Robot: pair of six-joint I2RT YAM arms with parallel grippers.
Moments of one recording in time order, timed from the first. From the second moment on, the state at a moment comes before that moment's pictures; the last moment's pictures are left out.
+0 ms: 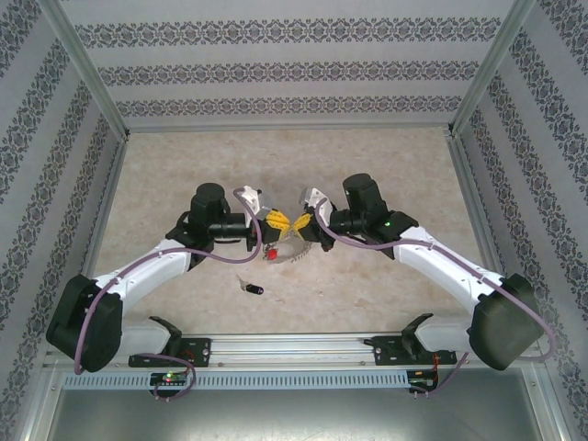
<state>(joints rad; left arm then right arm) -0.47 1.29 0.72 0.26 0.91 0.14 0.57 1.27 0.89 -0.21 -0.72 -0.29</state>
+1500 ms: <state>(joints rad) -0.56 1.17 0.72 0.05 0.81 0.42 0.59 1.15 0.82 -0.19 -0.79 -0.53</state>
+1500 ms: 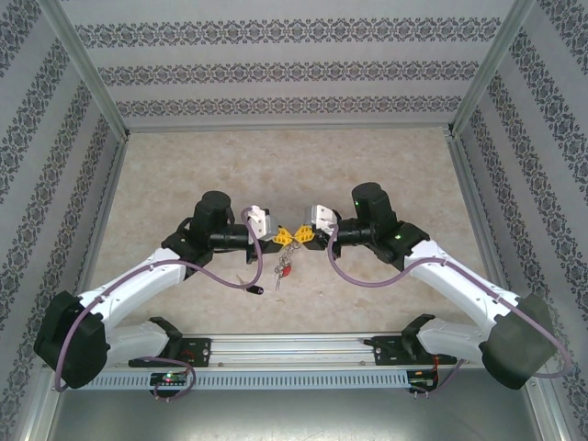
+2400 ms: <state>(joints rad) -0.59 1.07 0.68 0.06 0.81 0.50 0.59 1.10 0.81 -0.32 -0.74 -0.63</state>
